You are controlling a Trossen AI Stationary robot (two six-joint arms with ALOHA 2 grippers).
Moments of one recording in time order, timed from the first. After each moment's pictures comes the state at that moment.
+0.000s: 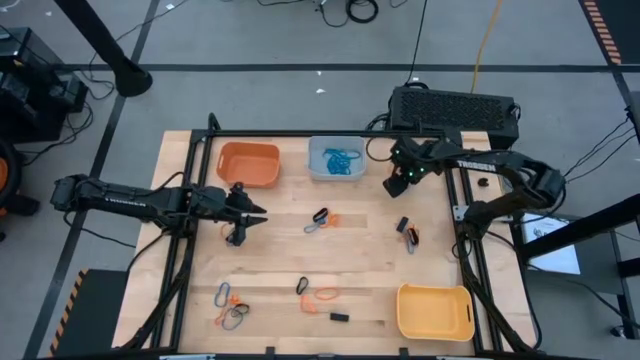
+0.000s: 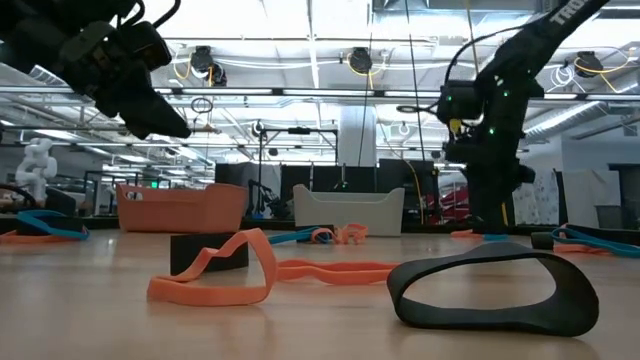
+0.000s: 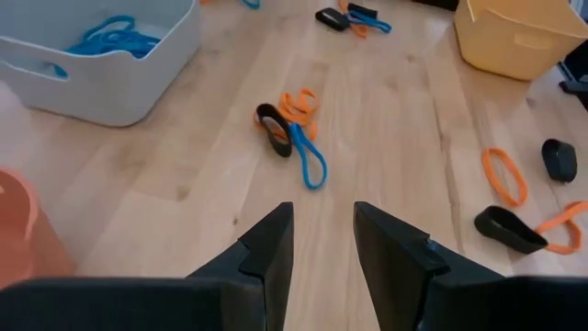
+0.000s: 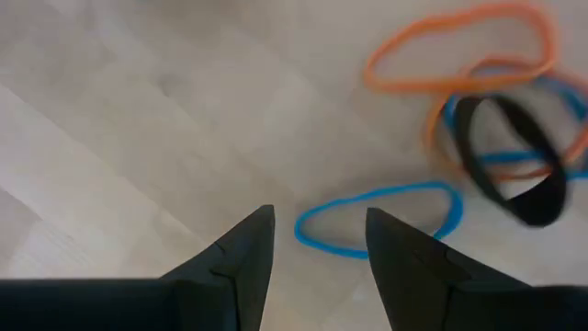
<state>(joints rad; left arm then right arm) -0.02 0.72 0.33 -0.11 -0.06 -0.22 -0.65 1.41 0.75 -0.64 -0.02 0.30</state>
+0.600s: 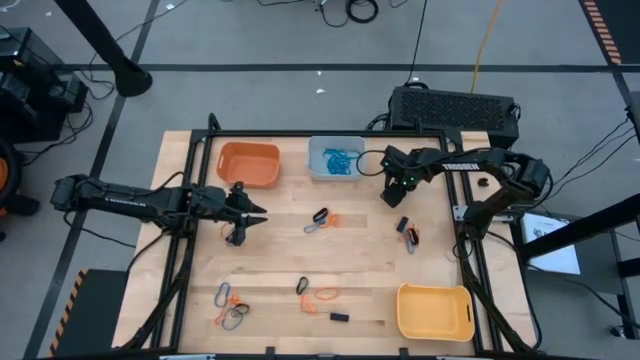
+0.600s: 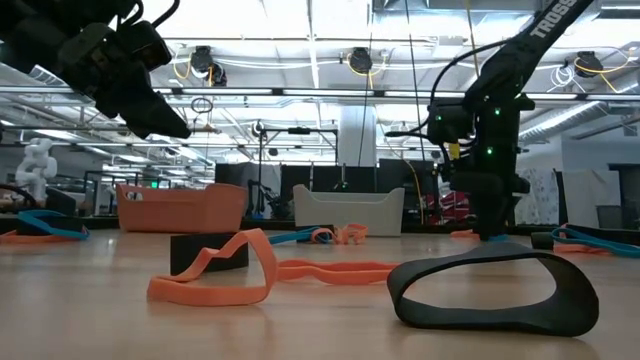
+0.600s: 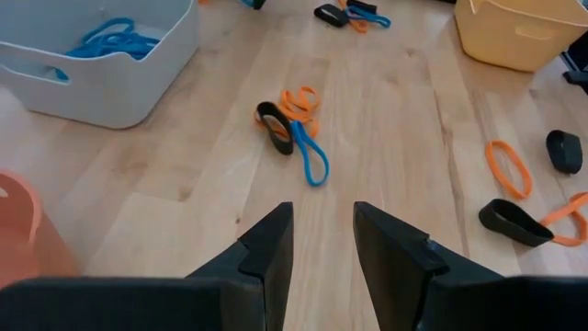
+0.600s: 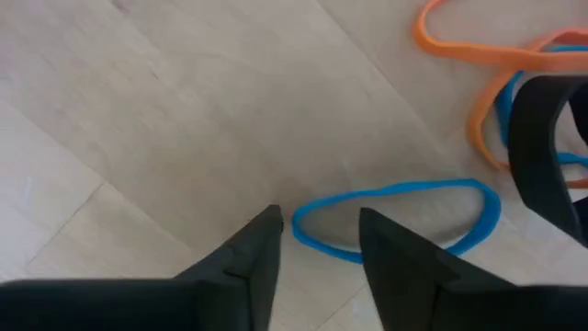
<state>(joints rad) -0.02 0.72 0.33 -0.12 -0.06 -0.19 -0.57 1.54 0.74 -0.63 0.10 0.23</state>
